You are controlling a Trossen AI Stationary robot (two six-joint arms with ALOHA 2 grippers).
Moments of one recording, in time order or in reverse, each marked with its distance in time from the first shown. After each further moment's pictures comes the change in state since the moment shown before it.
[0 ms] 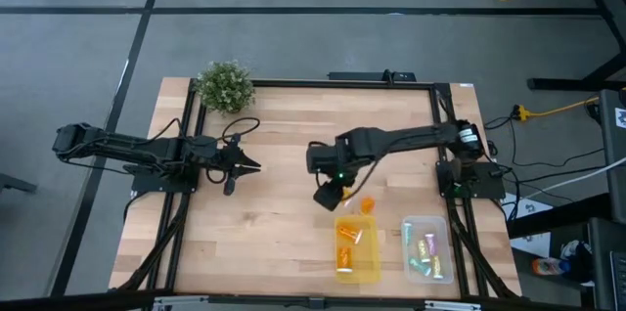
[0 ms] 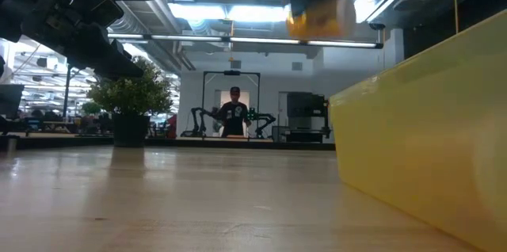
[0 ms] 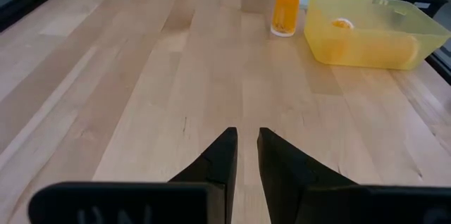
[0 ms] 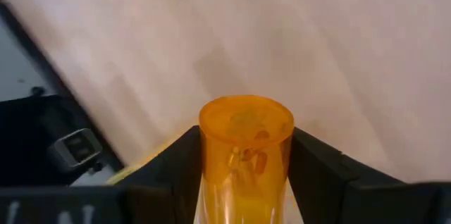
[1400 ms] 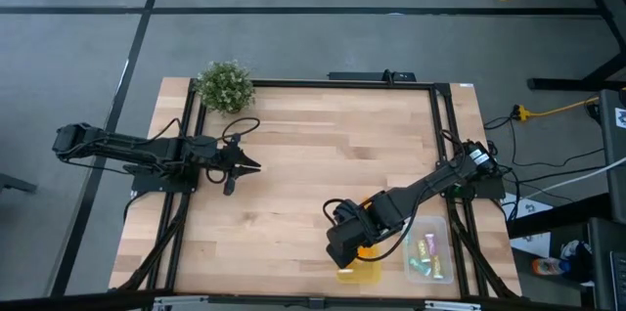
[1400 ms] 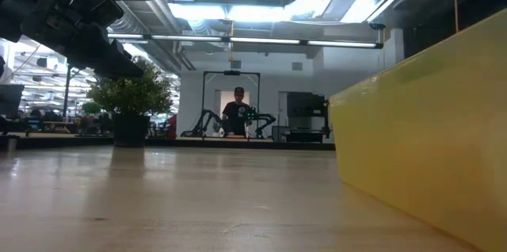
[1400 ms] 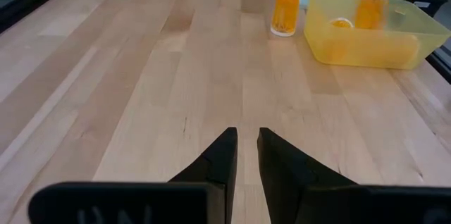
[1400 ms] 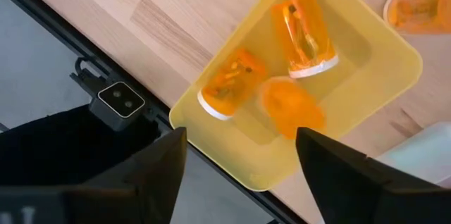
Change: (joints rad) left arm 0.000 0.000 0.000 0.000 0.000 0.004; right arm 0.388 0.001 0.001 0.023 0.087 0.677
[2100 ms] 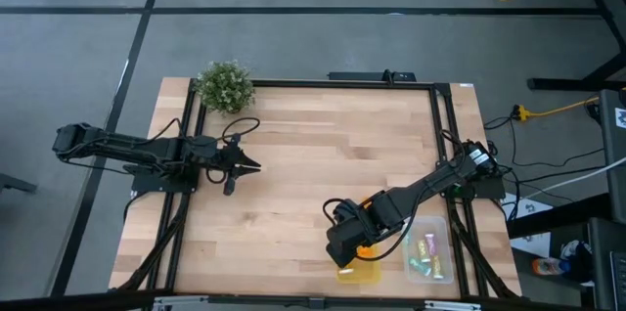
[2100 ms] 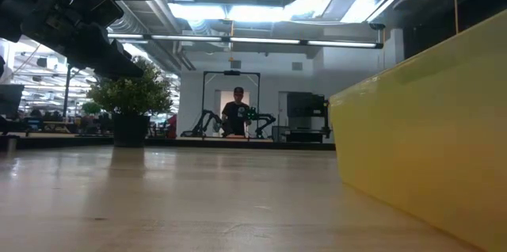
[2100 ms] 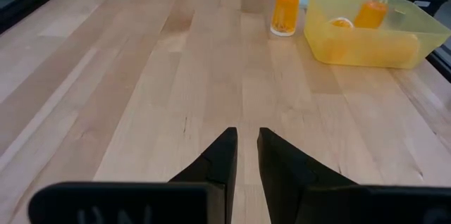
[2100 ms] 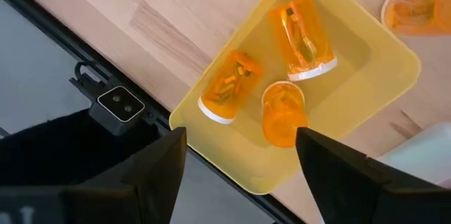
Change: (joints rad) left arm 0.000 0.000 0.000 0.000 0.000 0.003; right arm -0.002 0.001 0.000 0.000 0.009 0.005
